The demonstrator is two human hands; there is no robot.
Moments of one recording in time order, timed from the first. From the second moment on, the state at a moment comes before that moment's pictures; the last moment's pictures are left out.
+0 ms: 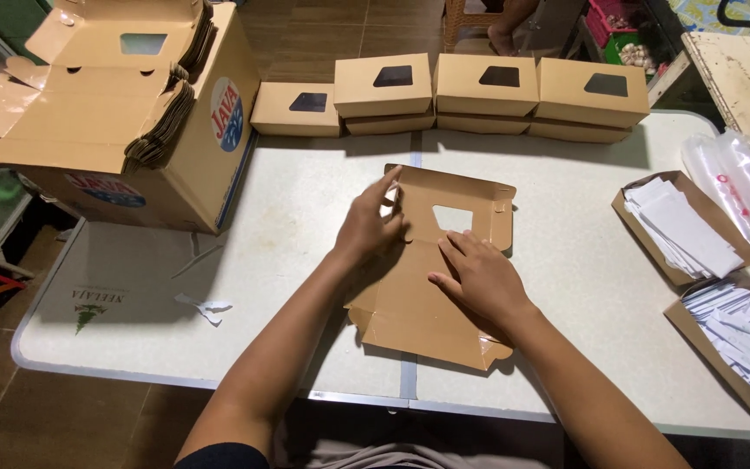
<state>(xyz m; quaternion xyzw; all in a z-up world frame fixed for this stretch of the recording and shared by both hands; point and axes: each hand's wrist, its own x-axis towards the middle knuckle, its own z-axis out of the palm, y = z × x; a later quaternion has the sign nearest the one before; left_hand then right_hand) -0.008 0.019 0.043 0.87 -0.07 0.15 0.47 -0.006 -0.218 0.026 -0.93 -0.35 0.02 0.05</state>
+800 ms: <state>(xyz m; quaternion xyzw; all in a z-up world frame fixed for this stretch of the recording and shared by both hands) 0.009 0.042 0.010 0.98 0.01 0.10 0.15 -0.011 -0.219 0.033 -0.95 -0.32 0.05 0.00</state>
